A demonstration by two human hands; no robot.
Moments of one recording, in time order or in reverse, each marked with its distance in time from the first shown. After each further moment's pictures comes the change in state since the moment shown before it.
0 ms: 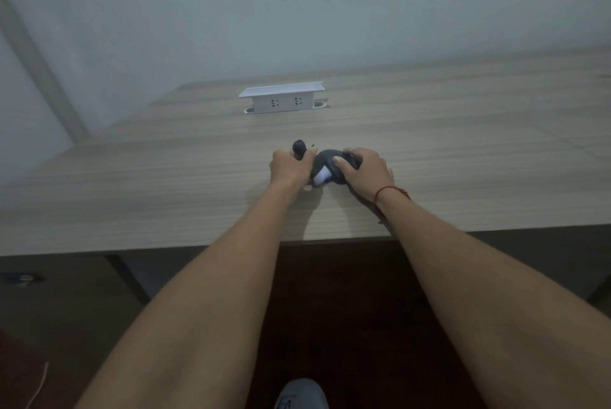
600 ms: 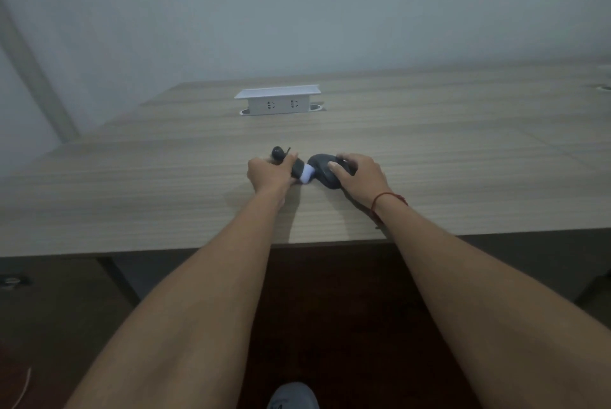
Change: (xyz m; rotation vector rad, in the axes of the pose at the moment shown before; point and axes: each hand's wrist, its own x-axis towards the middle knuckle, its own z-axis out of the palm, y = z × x) left_hand 0.010 -0.014 -0.014 -0.334 0.137 -0.134; right_hand -0.004 0.000 0.000 0.021 -0.043 -0.030
